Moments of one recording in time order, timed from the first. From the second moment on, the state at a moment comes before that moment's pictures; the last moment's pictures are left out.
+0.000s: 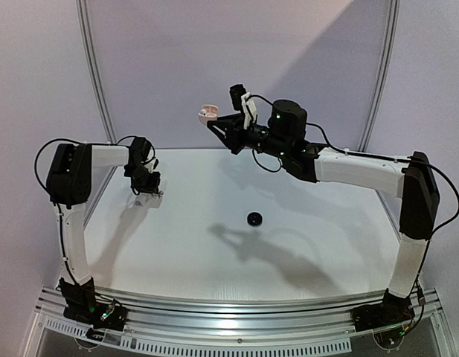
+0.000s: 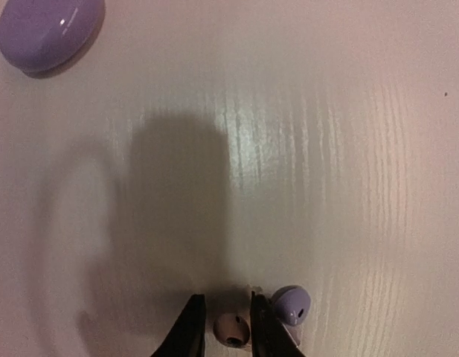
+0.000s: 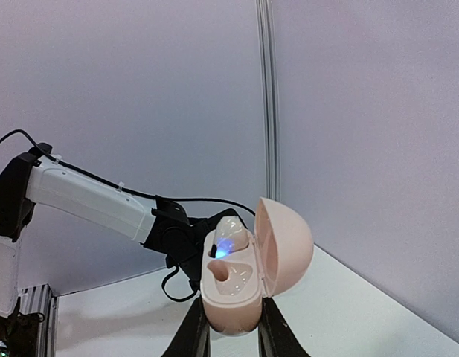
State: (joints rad) left arm -0.16 2.20 1.59 -0.59 0.03 -0.10; right arm 0.82 1.89 1.56 0.43 -0.26 0.13
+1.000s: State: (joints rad) left arm -0.16 2.16 1.53 -0.55 0.03 -0.08; right arm 0.82 1.89 1.56 0.43 -0.27 0.13
